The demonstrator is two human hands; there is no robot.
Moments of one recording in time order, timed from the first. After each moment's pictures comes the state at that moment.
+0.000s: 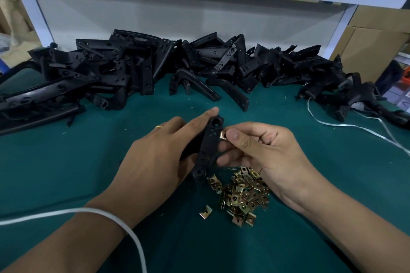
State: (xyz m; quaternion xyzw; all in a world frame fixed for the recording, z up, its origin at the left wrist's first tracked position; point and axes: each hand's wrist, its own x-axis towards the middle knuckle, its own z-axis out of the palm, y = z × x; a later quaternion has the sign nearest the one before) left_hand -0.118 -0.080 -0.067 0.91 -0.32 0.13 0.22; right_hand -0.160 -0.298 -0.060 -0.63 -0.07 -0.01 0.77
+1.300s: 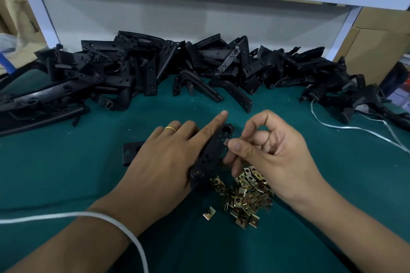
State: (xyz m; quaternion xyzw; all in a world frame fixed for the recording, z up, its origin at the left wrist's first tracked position) left_hand -0.116 -0.085 -0.069 0.90 -0.38 0.18 0.12; right_hand -0.161 -0.298 -0.064 -0.70 -0.15 -0.09 0.69
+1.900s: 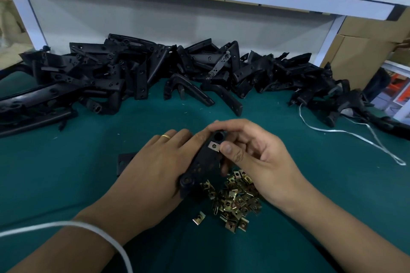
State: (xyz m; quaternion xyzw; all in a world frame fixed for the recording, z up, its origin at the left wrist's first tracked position) left_hand -0.115 -0.083 -0.073 0.88 -0.42 0.14 0.16; right_hand -0.159 -0.302 -0.066 -0.74 -0.18 -0.09 0.64
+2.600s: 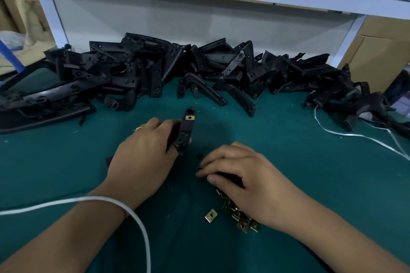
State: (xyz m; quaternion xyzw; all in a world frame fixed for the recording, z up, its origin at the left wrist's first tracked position) left_hand -0.088 -0.061 -0.089 0.94 -0.17 0.17 0.25; right_hand -0.161 -0.285 -0.076 -0.92 -0.25 -0.09 0.29
